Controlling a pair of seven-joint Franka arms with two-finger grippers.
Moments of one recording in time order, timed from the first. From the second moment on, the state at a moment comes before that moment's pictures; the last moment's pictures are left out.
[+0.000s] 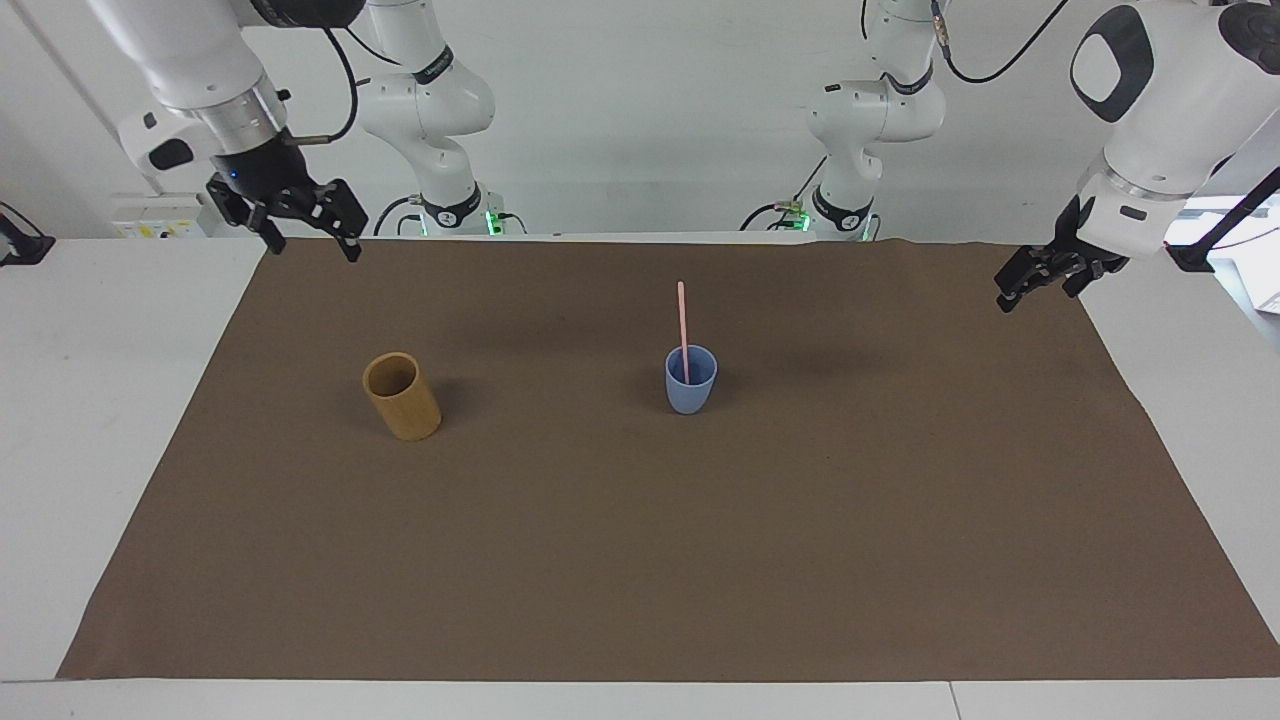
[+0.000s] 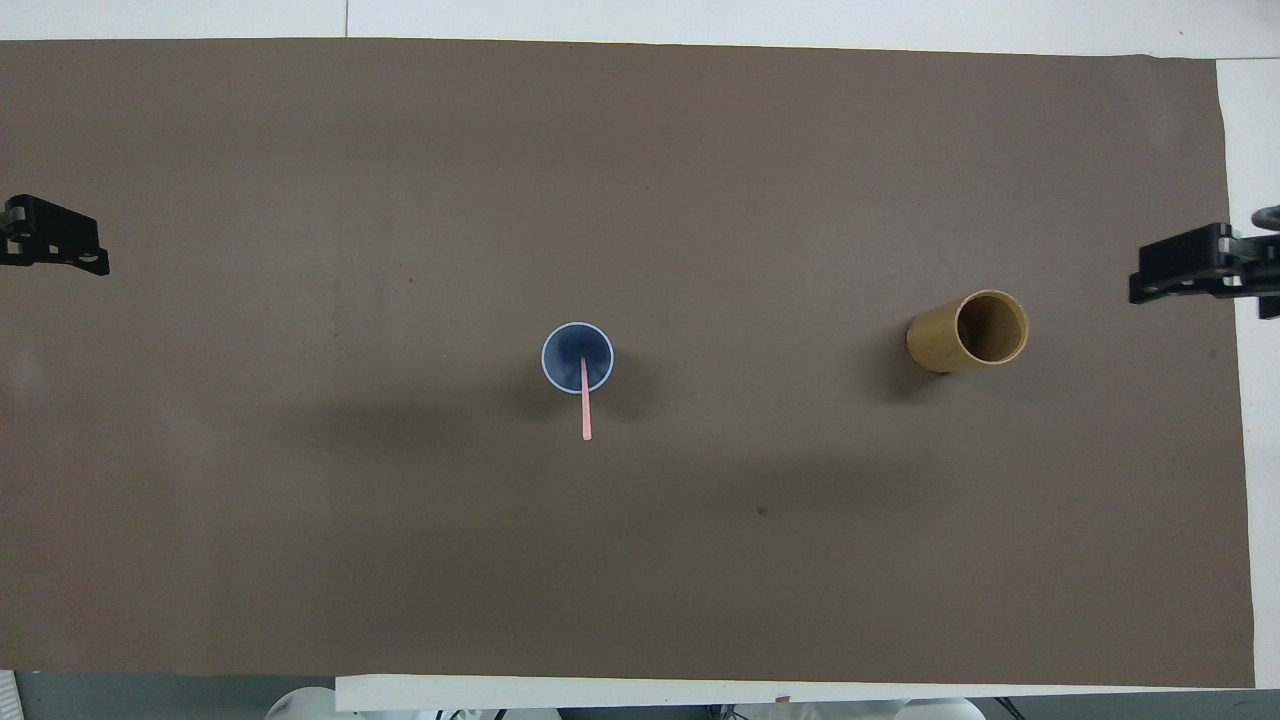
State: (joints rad) left arm -0.09 -0.02 0.03 -1.66 0.04 1.60 -0.17; right arm 0.04 -0.08 -0.05 -1.54 -0.07 1.42 0.06
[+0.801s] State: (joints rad) left arm -0.09 -0.02 0.03 -1.66 0.04 1.60 -0.17; right arm -0.07 -0.05 0.02 -1.52 -0.08 1.34 -0.05
